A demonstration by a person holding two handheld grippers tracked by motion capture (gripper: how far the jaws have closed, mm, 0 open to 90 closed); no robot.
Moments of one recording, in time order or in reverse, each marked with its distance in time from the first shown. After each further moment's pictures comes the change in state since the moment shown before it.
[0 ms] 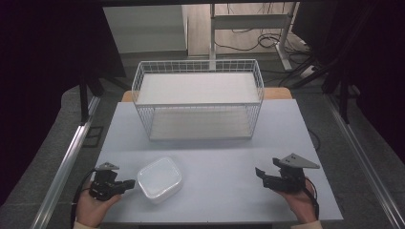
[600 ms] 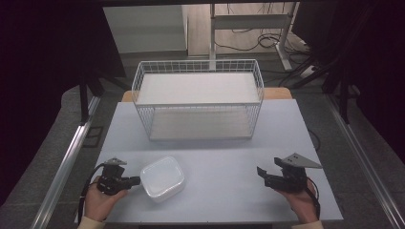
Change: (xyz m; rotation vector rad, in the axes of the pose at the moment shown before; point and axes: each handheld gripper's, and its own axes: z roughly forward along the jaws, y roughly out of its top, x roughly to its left) left arm -0.005 0.017 0.013 0.017 -0.020 0.008; right arm -0.003 0.001 -0.003 -0.010 -0.004 0.020
